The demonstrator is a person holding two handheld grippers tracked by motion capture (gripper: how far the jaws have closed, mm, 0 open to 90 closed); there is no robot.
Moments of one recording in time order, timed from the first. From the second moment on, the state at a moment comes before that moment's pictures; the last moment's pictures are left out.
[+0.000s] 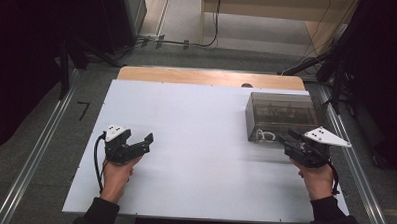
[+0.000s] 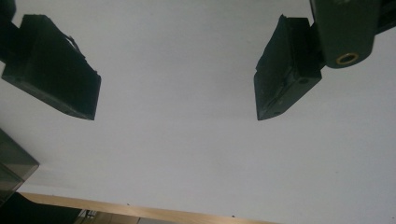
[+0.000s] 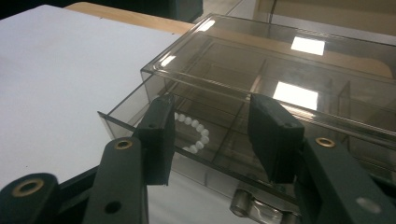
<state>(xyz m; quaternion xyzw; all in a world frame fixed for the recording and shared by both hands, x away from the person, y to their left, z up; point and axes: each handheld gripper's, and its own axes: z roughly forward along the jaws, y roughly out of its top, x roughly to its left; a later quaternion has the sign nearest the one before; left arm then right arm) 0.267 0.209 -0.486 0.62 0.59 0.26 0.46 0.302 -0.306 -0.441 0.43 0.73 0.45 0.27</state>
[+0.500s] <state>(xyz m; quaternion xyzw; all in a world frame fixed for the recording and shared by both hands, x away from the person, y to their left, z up) 0.257 0.221 -0.487 0.61 0.60 0.26 0.45 0.287 -0.335 -0.442 0.47 0.70 0.45 0.30</state>
